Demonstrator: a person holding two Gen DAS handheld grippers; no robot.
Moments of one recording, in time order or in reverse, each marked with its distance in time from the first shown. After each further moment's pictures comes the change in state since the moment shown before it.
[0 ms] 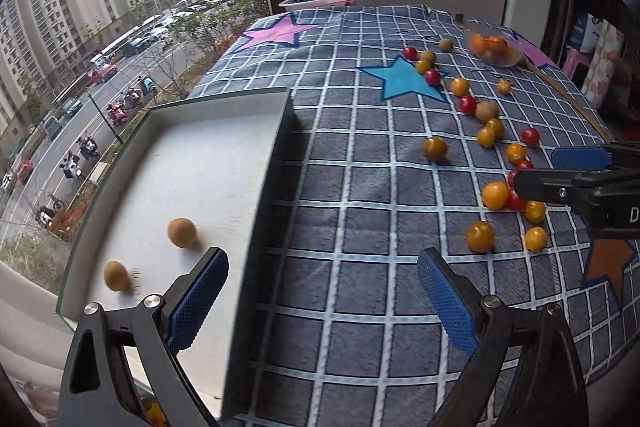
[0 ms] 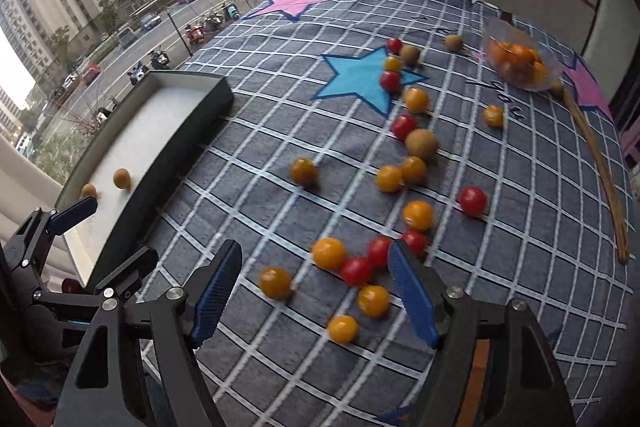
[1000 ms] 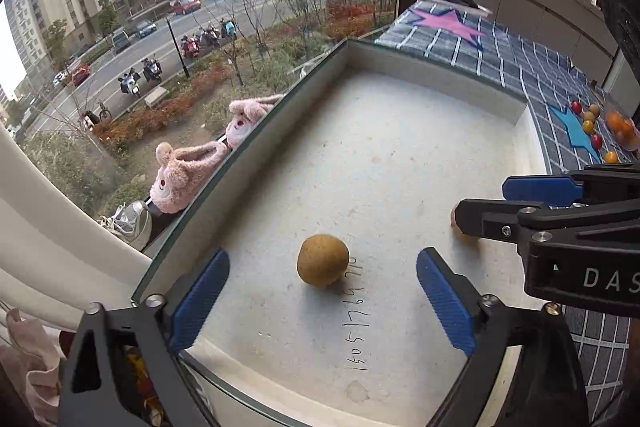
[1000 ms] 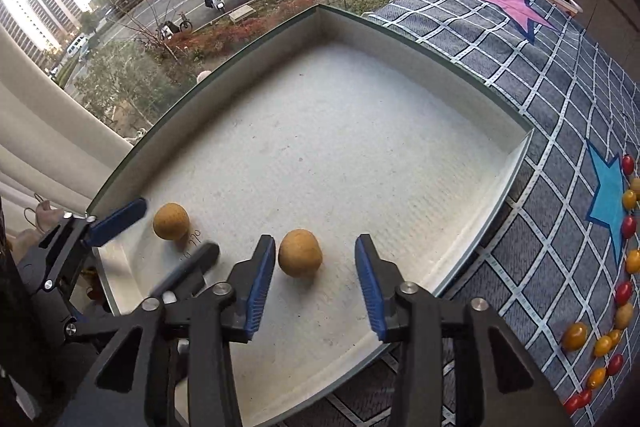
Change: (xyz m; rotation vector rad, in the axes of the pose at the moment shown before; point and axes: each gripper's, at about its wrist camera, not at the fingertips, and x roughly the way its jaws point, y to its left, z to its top) left arm 0.024 0.177 -0.036 -0.348 0.019 0.188; right arm 0.102 0.236 0.066 -0.341 0.154 0.190
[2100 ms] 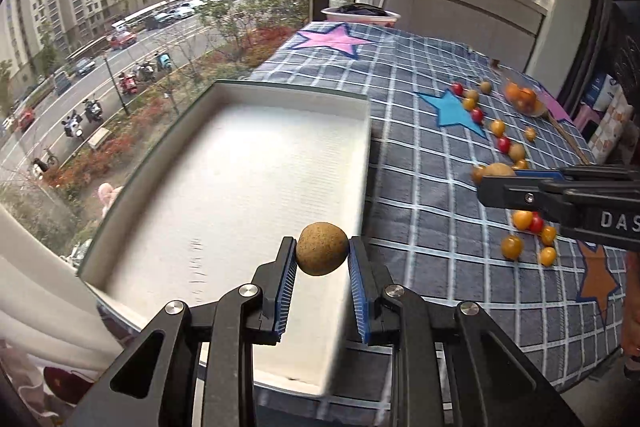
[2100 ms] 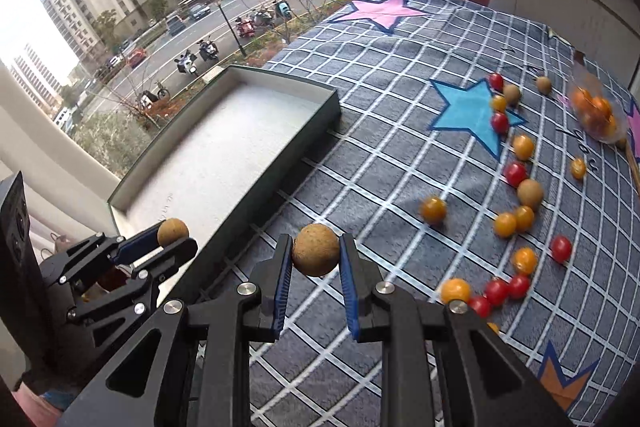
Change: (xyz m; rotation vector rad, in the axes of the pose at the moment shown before) left arm -0.060 -0.074 -0.014 0.131 -0.041 -0.190; right arm -0.100 -0.075 -0.086 0.148 -0.160 0.000
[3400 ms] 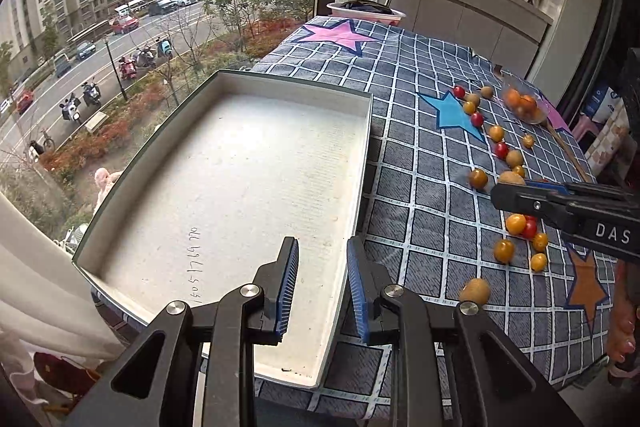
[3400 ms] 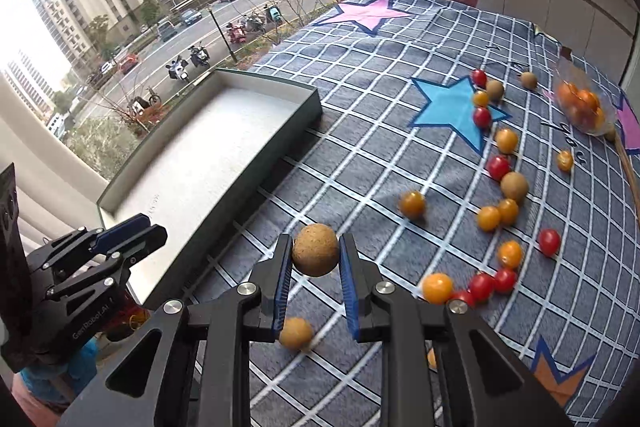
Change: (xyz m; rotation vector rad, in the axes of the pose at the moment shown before) left arm -0.007 -0.005 -0.003 -0.026 0.015 -0.059; right arm -0.009 -0.021 -0.008 0.048 -0.037 -0.032
